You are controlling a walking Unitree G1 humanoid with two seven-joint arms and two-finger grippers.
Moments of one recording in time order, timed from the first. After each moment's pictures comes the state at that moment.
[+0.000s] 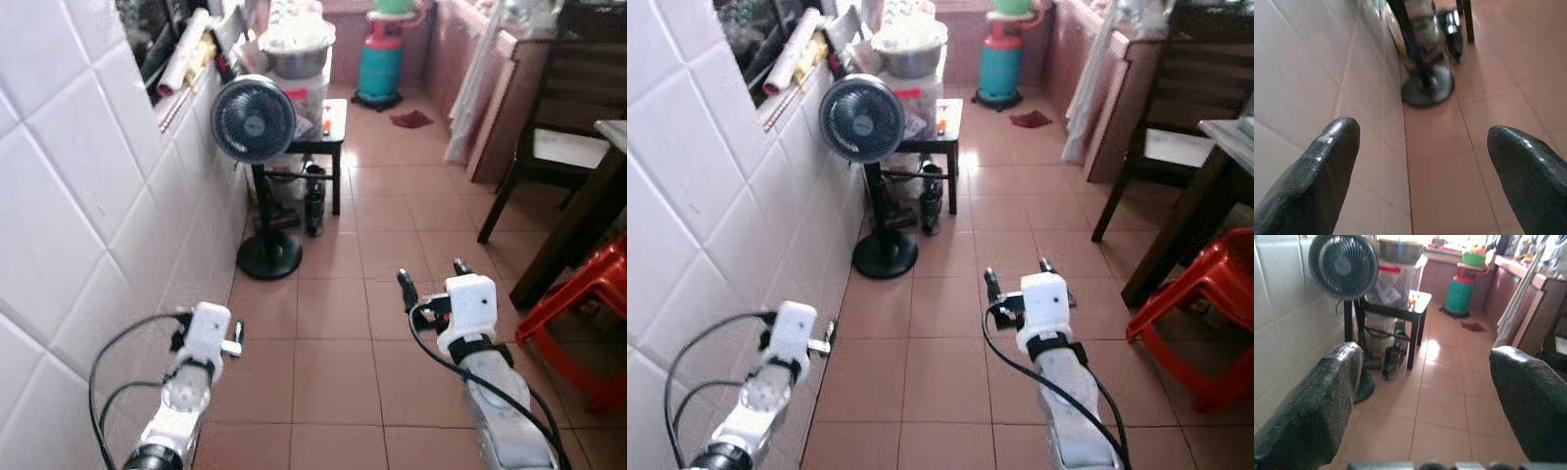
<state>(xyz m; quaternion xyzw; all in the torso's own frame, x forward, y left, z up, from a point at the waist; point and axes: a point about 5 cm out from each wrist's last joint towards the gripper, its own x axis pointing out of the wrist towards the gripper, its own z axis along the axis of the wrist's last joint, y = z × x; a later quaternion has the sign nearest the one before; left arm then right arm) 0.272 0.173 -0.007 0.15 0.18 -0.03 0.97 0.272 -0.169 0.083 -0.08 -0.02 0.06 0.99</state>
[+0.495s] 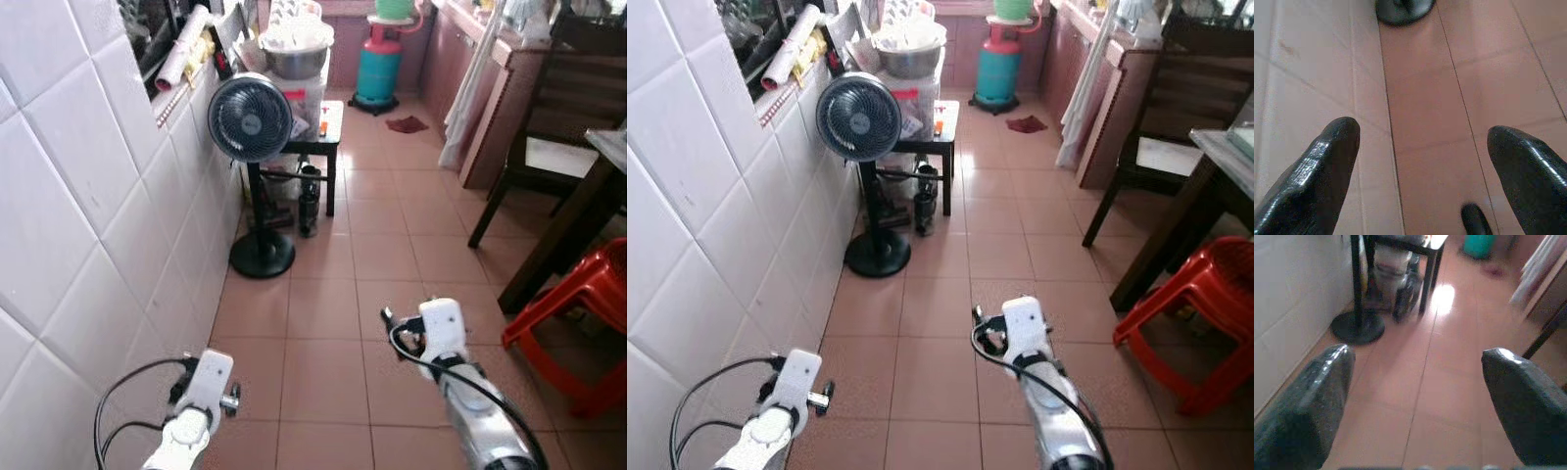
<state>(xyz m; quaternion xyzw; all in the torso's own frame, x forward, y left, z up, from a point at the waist) 0.231 0.177 -0.053 0.17 0.33 -0.04 0.93 0.278 -0.164 0.014 -0.06 0.13 0.09 0.99</state>
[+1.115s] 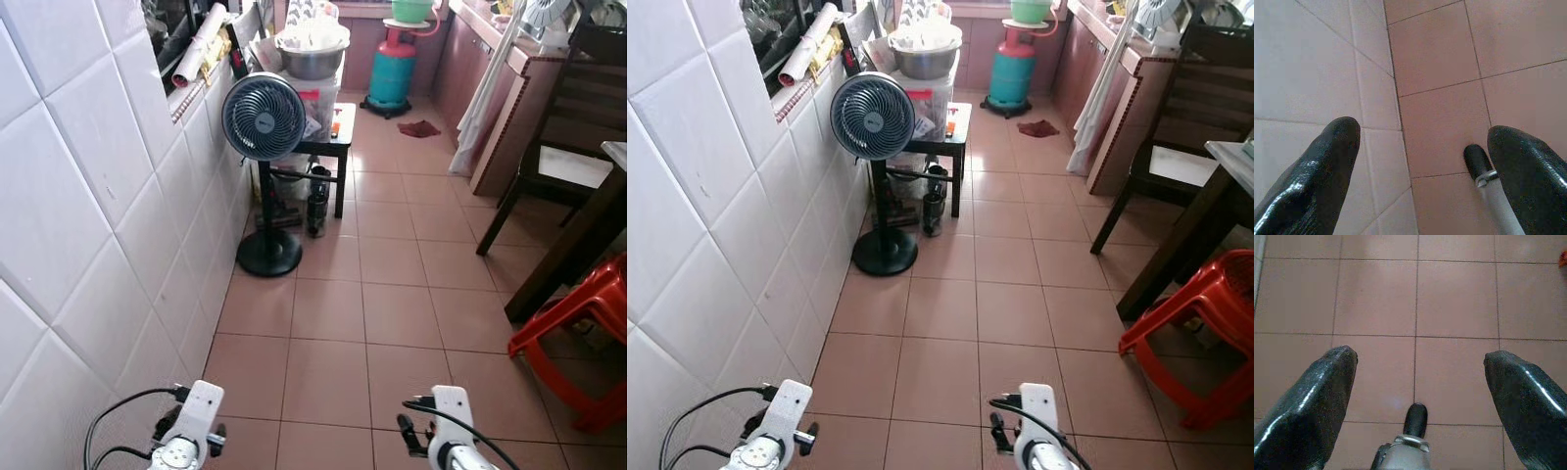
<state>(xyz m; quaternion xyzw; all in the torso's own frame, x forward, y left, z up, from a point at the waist) 0.199 0.195 -0.074 0.19 0.42 -0.04 0.89 0.197 -0.185 -0.075 0.02 0.41 -0.02 0.91</state>
